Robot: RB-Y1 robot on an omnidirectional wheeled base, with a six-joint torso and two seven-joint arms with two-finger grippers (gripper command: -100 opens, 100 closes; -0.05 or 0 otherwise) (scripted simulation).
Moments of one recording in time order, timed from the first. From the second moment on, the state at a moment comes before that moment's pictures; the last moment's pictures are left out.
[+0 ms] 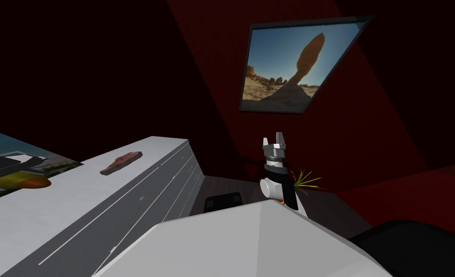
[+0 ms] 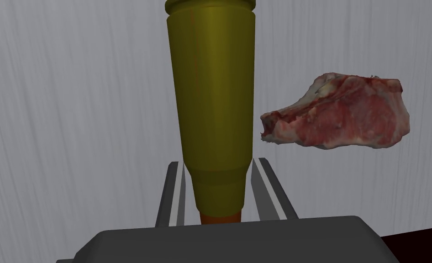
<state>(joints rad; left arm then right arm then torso) 0.36 2.08 -0.08 -0.97 -1.05 -1.19 -0.91 0.51 0.04 -0.04 -2.38 -0.06 -0.41 0.03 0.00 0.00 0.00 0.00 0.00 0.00</state>
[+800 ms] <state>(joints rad) 0.60 2.23 0.07 -1.05 -0.91 -1.12 -0.87 0.51 0.04 -0.04 -2.38 -0.06 -0.41 0.03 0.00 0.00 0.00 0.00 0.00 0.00</state>
